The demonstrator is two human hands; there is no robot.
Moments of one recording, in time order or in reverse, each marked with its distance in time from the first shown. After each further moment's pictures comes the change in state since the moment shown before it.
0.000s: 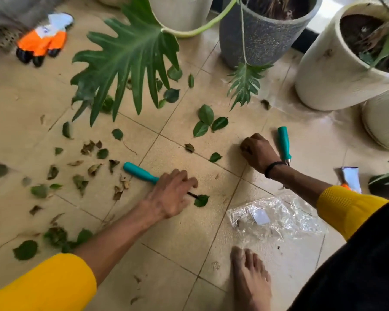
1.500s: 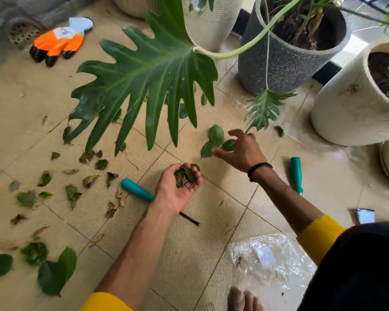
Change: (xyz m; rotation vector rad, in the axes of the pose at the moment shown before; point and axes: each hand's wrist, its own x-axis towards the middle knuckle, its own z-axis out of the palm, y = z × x) left_hand 0.064 -0.004 -0.030 -2.574 0.466 -0.724; right_hand 0.062 -0.104 -0.034 0.261 -0.034 0.206
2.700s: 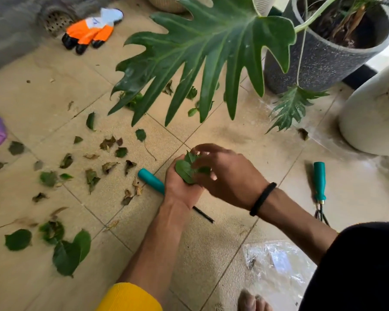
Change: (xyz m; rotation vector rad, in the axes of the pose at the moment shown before) left_hand 0.007 0.003 -0.022 -0.236 -0.209 0.091; right_hand -0.095 -0.083 0.013 -0.264 -0.121 -0.733
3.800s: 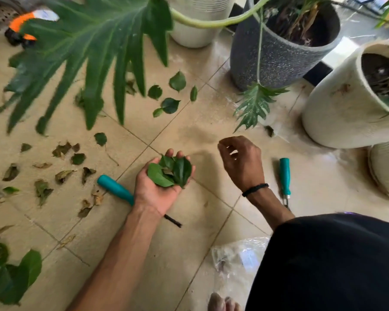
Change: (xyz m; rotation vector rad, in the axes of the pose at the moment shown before) left_hand 0.007 -0.021 0.011 -0.075 -0.018 -0.017; right_hand -0.024 0.135 0.027 0.183 0.591 0.332
